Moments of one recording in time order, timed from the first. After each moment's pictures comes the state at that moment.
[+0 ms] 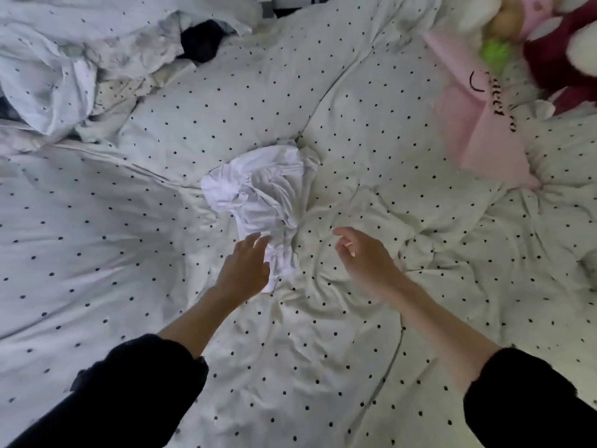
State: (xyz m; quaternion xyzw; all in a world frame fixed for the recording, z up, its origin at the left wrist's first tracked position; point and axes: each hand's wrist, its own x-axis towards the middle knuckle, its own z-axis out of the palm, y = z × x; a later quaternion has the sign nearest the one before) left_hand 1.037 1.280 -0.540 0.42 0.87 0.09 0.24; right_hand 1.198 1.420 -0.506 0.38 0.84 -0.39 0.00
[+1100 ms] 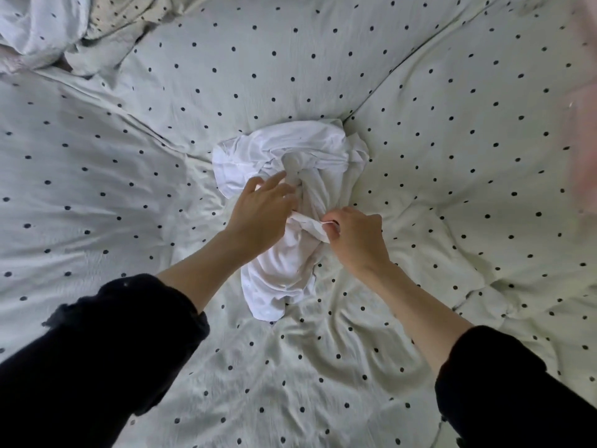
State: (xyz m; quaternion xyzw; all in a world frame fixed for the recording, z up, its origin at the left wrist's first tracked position) left_hand 0.952 1.357 -0.599 0.53 0.85 0.03 0.01; right_hand 1.078 1.475 -0.612 0.26 0.94 -0.23 -0.05
